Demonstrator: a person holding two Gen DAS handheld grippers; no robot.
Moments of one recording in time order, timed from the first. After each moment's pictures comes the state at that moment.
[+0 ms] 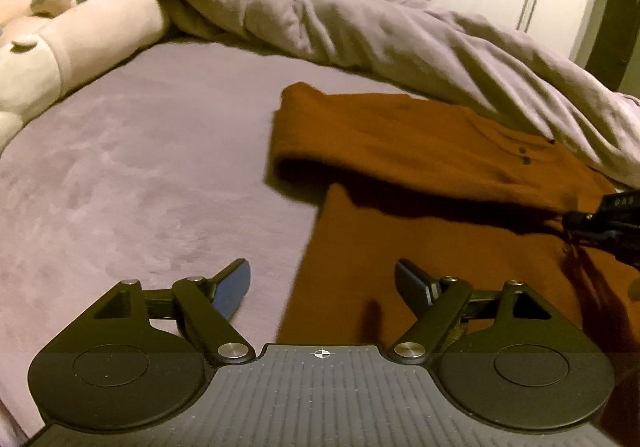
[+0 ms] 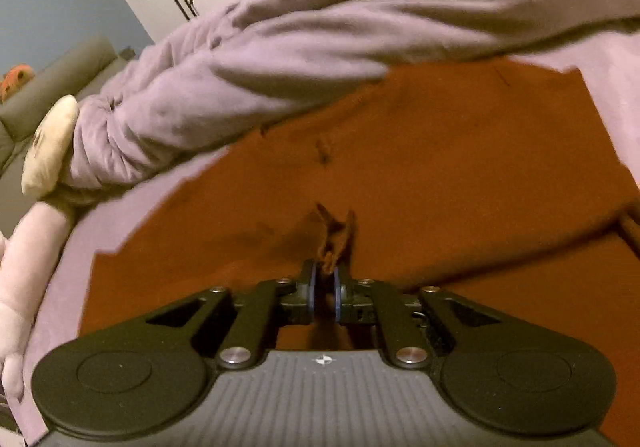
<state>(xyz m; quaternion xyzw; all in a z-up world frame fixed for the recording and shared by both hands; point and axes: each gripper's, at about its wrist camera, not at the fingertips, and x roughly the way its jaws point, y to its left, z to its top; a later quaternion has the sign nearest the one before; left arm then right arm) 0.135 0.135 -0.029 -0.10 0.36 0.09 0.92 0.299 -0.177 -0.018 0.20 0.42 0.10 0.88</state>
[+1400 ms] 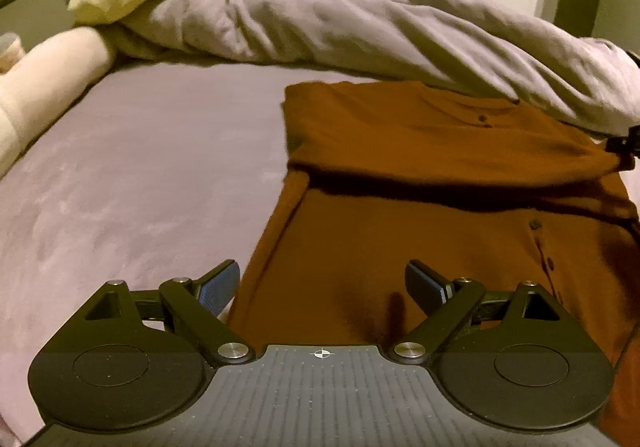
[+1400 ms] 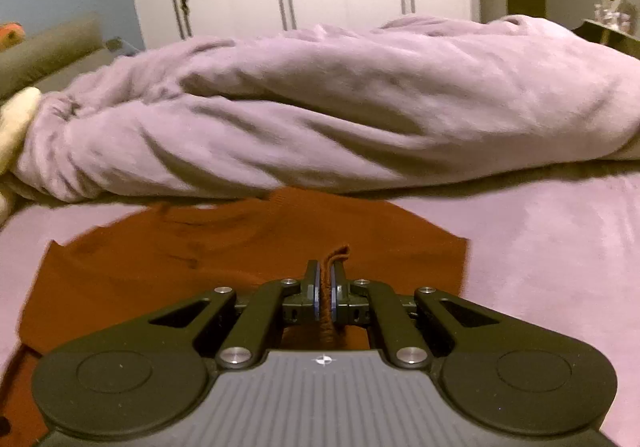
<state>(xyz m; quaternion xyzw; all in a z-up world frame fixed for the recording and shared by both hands) 0.166 0.093 -0.018 -0.03 0.38 0.05 0.92 0.358 -0.269 0.024 0.06 0.36 0.06 0.93</state>
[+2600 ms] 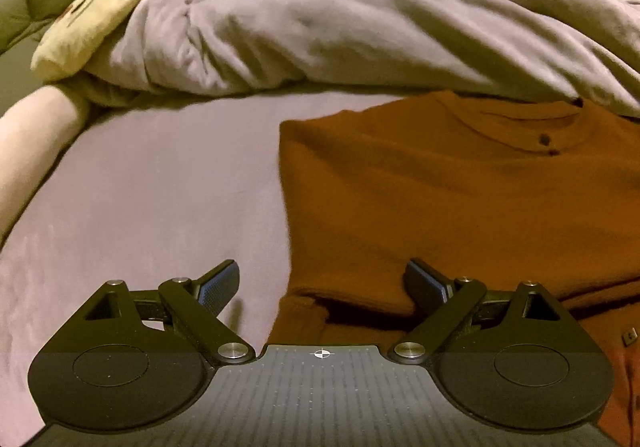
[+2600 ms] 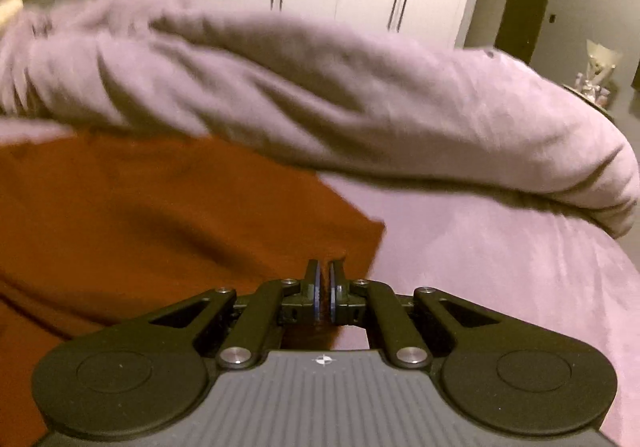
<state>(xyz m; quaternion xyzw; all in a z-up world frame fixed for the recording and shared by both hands) 0.298 0.082 -0.041 0.05 0.40 0.08 0.91 0.347 -0.284 -0.021 -0.09 0.36 0.00 0.93</state>
